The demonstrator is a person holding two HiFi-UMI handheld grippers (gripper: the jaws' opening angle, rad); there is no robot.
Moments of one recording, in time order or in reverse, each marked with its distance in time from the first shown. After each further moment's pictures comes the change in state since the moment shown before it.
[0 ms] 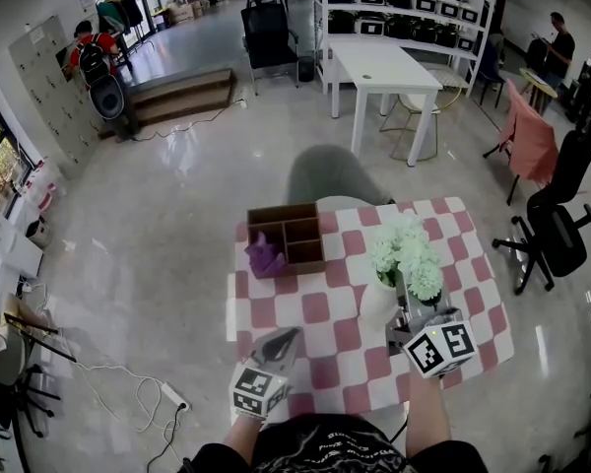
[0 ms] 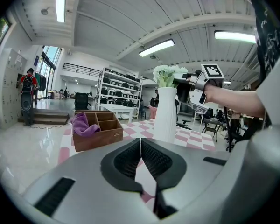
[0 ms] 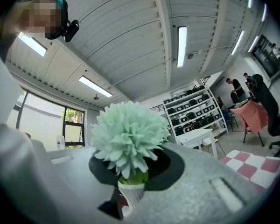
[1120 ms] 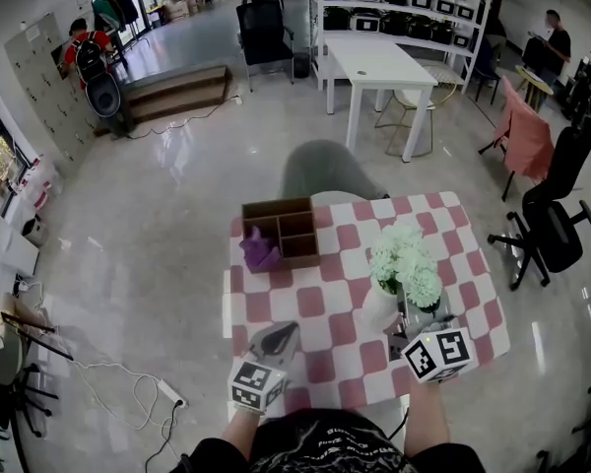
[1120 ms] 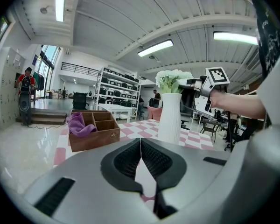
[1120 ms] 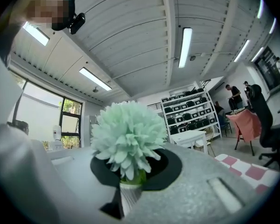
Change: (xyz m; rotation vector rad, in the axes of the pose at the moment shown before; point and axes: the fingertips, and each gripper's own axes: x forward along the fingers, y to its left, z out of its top) left arm 0.006 -0.004 -0.003 0.008 -0.017 -0.015; right arm -0.027 -0.007 -0.016 -0.078 0.051 -0.054
